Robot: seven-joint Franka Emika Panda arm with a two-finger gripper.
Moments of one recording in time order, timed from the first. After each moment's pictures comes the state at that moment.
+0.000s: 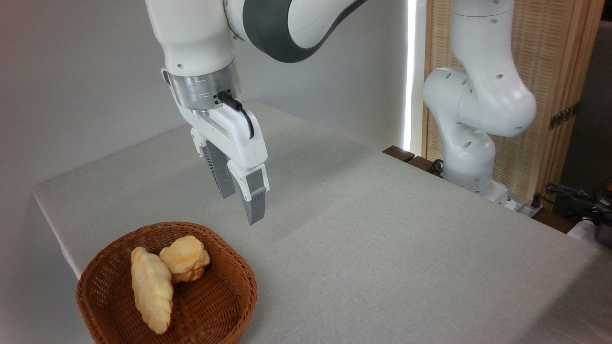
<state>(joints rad) -0.08 0.05 0.01 -1.73 -0.09 1.74 0.78</state>
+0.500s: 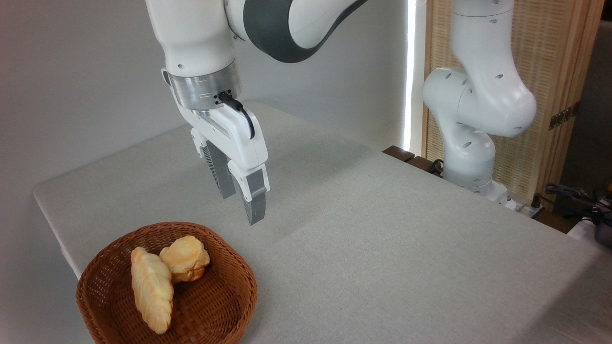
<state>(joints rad) -0.08 0.05 0.01 -1.73 -0.09 1.74 0.78</state>
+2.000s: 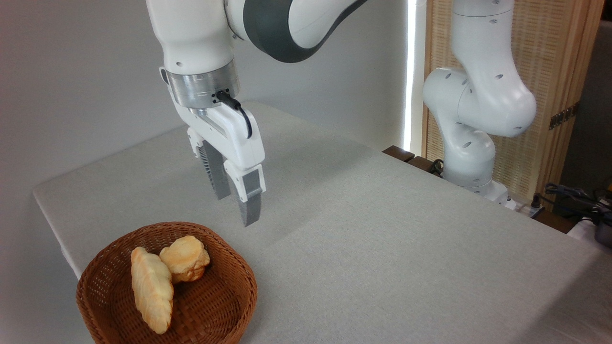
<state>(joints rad) -0.08 0.05 0.01 -1.73 -0.09 1.79 0.78</state>
